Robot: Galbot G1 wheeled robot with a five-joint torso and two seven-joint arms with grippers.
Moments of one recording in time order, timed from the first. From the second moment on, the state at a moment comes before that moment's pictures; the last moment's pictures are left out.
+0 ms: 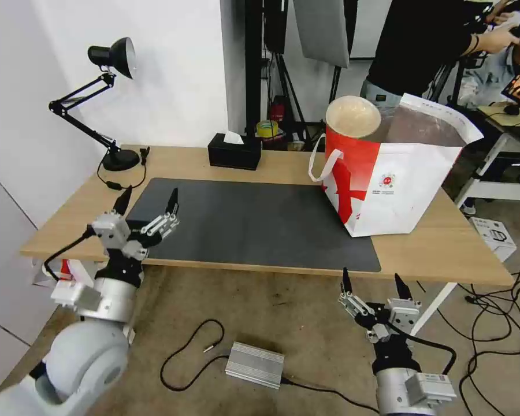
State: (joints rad) left arm 1.45 -0.85 -0.42 -2.29 -0.56 -0.22 -0.39; right arm -1.74 1.08 0.20 2.37 0.17 0.06 0.64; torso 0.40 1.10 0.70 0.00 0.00
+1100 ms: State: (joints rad) left arm 1.65 -1.10 -0.31 -2.20 -0.21 -0.35 -0.39; right arm -1.74 1.08 0.20 2.37 0.17 0.06 0.64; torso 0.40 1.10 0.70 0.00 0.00
